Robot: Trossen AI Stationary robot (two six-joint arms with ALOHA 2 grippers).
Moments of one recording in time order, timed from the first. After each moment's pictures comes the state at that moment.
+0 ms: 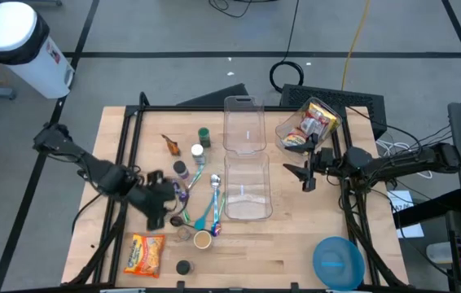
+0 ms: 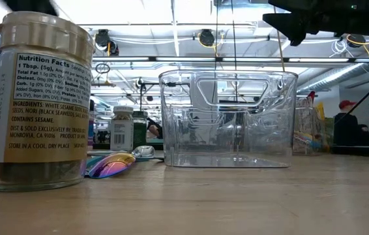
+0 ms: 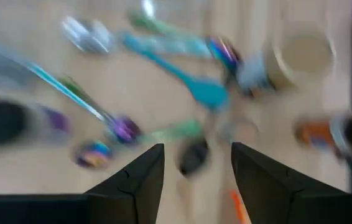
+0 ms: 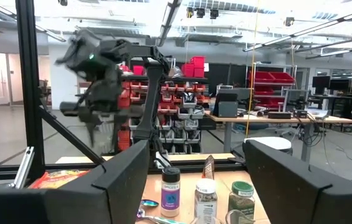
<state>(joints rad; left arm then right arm) -0.56 1.19 1.06 -0.99 -0.18 -0.66 0.05 0.72 0.26 0.74 0.18 -0.06</state>
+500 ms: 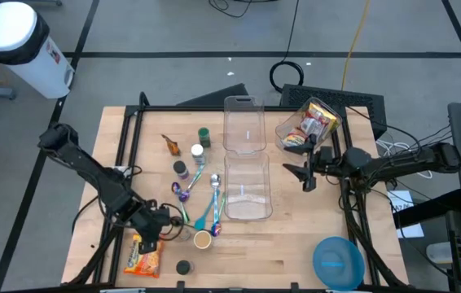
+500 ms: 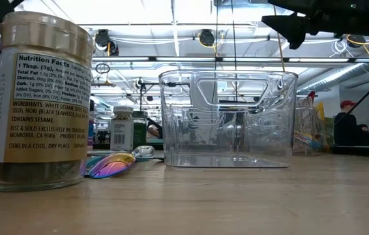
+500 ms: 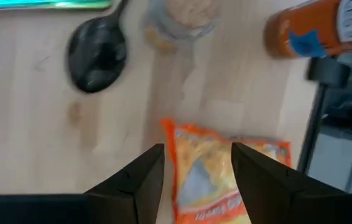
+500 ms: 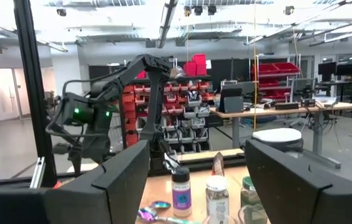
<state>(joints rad) -0.72 1.26 0.75 -0.64 0.10 -0.94 0.05 0.73 0.26 0.74 0.18 0.03</state>
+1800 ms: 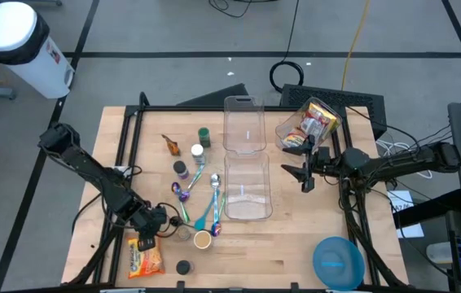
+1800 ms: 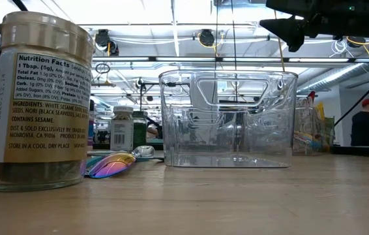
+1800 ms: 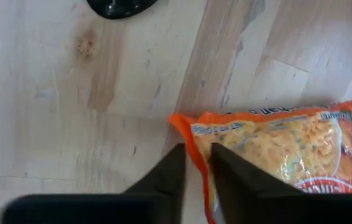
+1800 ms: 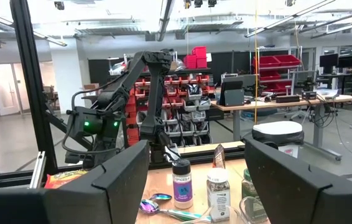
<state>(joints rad) -0.74 1.26 0.56 -0.52 0.19 -1.07 0.05 0.75 0.26 0.74 0.18 0.04</state>
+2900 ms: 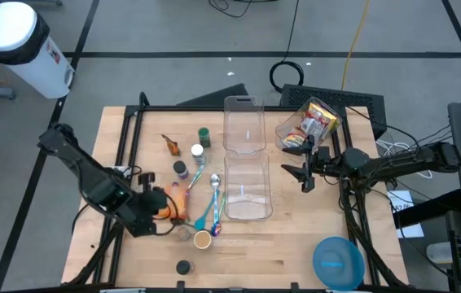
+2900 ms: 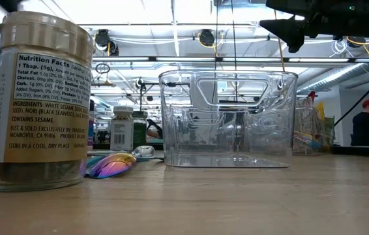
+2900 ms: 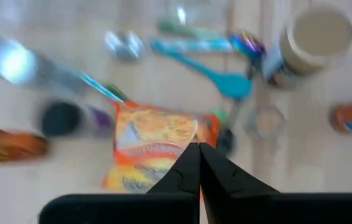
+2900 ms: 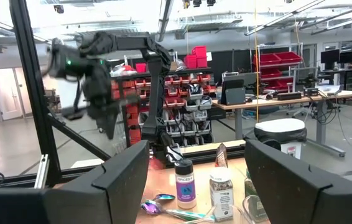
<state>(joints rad) -0.71 1.26 1.23 -1.26 -0.42 -0.70 0.05 0.75 0.25 0.74 0.18 0.07</state>
